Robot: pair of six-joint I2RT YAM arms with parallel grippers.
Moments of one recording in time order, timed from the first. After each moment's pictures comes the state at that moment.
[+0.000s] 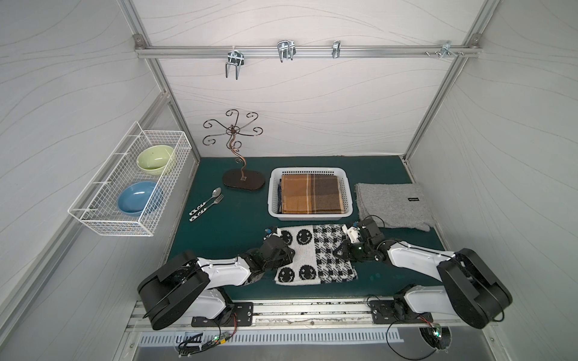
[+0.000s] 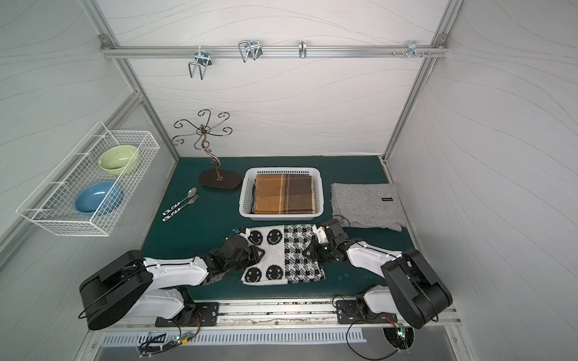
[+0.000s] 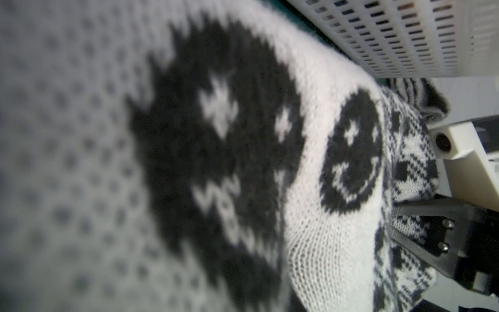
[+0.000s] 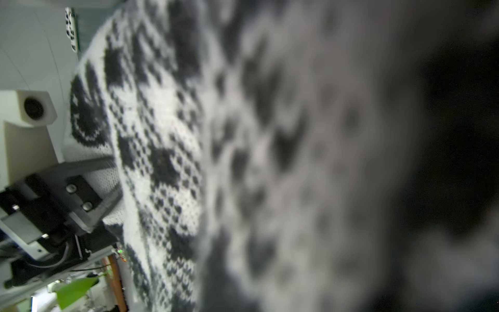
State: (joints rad) left arm -0.83 1.33 0.30 0.25 0.03 -1.06; right arm 0.55 1.30 0.39 -0.08 -0.54 0.63
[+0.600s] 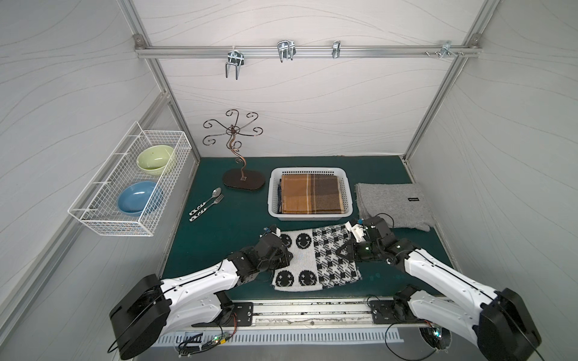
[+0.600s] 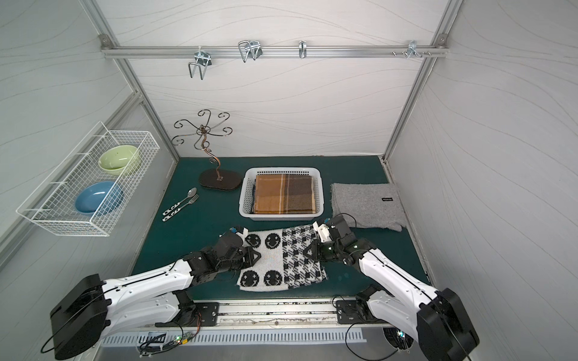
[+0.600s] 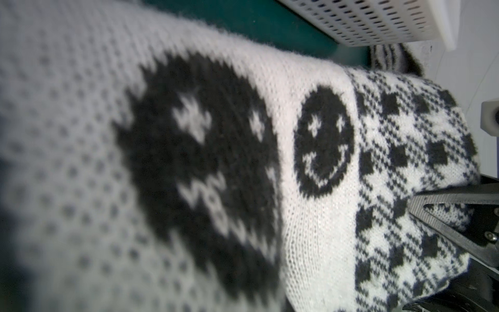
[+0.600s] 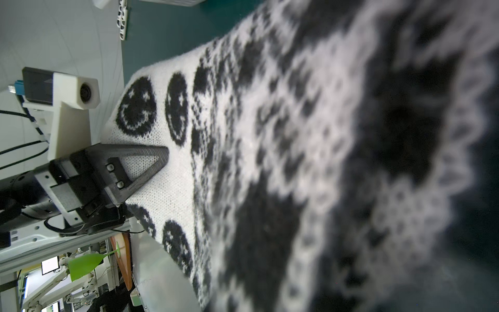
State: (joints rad) left arm -0.84 1.04 0.43 -0.20 0.06 -1.00; right arm 0.59 0.98 0.52 -0.44 -0.54 0.61
